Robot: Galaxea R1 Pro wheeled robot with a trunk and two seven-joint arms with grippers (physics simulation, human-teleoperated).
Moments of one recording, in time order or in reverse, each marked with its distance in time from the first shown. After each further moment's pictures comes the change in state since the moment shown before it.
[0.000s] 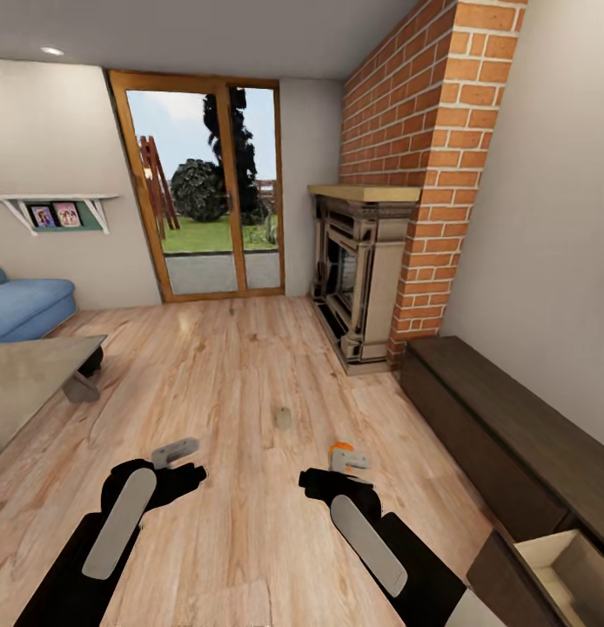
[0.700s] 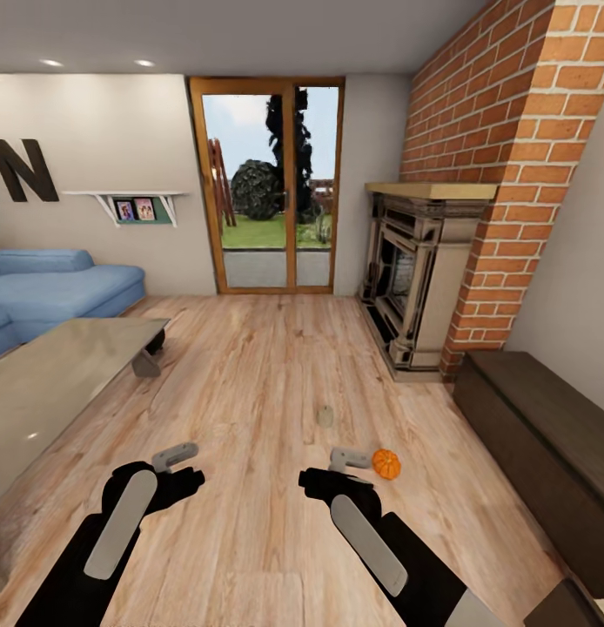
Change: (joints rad) left arm -0.001 0.003 -0.001 0.030 -0.003 0.000 0.000; right arm -0.001 0.000 -0.001 0.000 0.000 -0.001 0.008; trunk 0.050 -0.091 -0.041
